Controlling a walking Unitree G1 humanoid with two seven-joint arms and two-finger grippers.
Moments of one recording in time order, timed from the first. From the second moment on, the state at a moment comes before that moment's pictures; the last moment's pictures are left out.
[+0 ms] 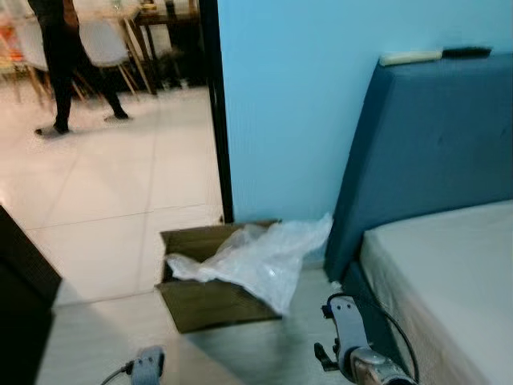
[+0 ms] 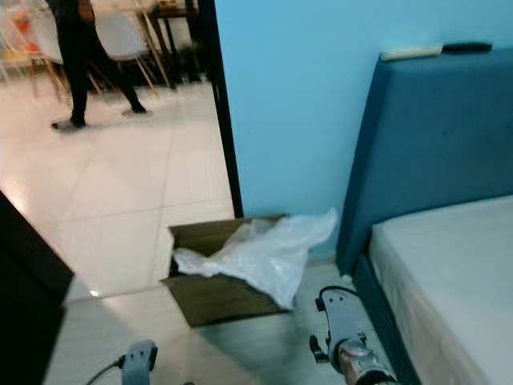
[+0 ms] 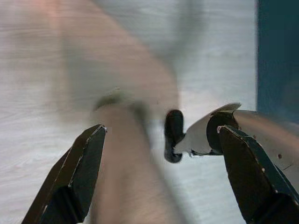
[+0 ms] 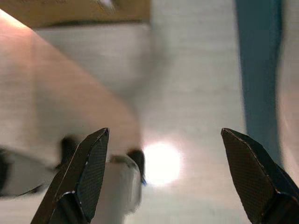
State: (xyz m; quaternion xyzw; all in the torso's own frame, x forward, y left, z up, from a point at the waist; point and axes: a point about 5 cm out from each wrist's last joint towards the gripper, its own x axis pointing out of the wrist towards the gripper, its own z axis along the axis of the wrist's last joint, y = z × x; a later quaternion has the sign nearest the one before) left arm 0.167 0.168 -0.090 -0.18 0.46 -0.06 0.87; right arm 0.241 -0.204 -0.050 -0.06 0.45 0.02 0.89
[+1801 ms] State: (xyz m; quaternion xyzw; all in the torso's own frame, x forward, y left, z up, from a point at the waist) left arm 0.171 0.176 -0.089 -0.11 0.47 -0.02 0.88; right arm 0.249 -0.210 -0.043 -0.05 0.43 -0.01 0.90
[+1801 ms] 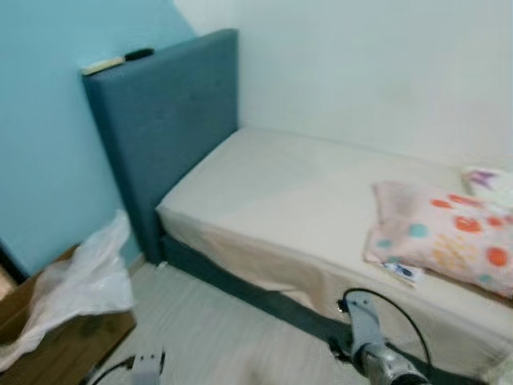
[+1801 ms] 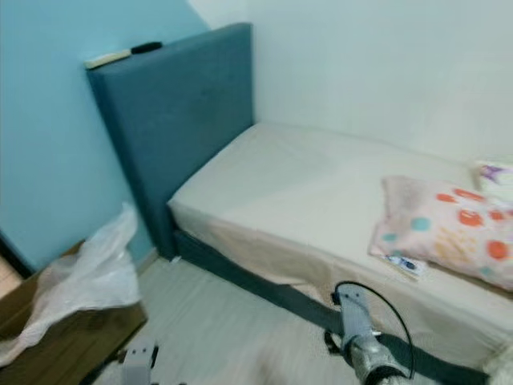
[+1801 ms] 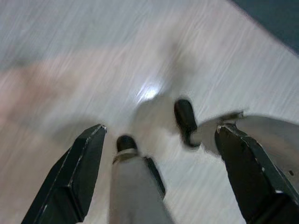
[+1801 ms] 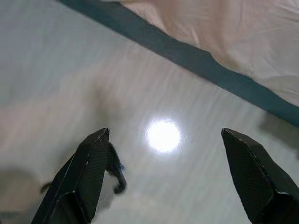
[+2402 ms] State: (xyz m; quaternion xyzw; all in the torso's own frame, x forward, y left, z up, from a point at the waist) left arm 0.185 0.206 -0.080 -0.11 0.44 0.07 0.89; right arm 0.224 -0.166 -0.066 -0.06 0.47 0.06 0.88
